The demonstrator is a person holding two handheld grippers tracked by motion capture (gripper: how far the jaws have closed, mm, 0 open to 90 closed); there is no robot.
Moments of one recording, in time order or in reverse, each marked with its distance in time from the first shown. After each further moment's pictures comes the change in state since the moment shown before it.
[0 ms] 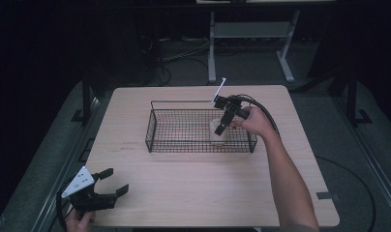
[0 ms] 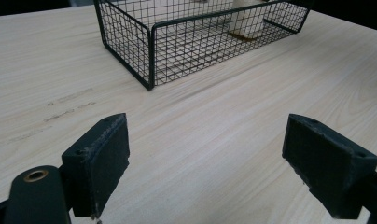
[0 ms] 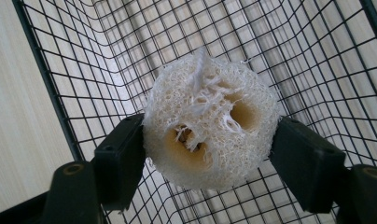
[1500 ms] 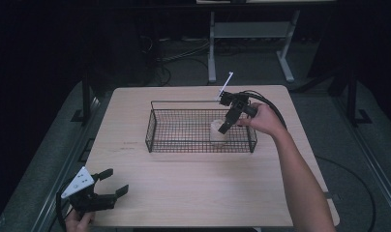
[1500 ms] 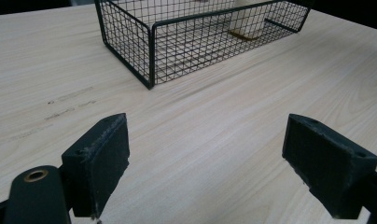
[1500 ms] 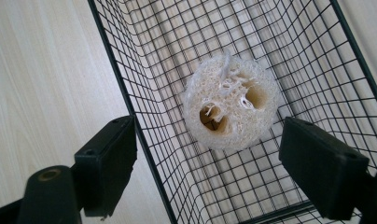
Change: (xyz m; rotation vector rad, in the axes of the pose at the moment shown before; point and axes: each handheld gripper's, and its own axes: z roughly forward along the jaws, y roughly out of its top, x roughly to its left) left arm 0.000 -0.001 -0.001 0.002 0.002 -0.001; right arm 0.021 -0.012 -0.040 -0.046 -0.015 -0.026
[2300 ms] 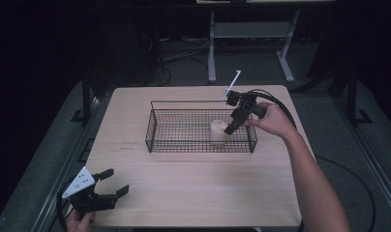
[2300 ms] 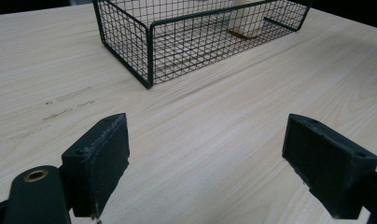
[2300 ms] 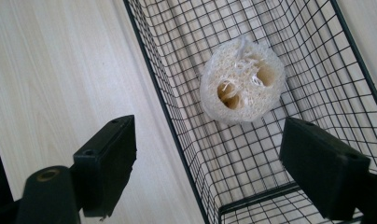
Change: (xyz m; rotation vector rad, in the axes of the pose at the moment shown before) left arm -0.001 0.000 0.001 0.001 -0.002 0.002; right arm 0.016 -0.015 -0.026 -0.016 -0.013 -0.030
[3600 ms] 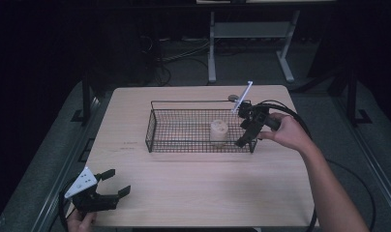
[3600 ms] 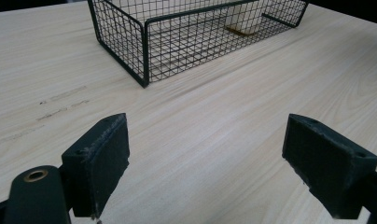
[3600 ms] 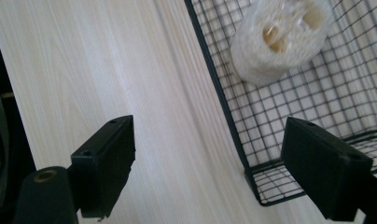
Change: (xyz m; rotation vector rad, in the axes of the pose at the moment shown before) left arm -0.003 0.001 0.003 0.015 -0.006 0.009; right arm 0.028 -0.039 -0.009 0.017 0.002 -0.030
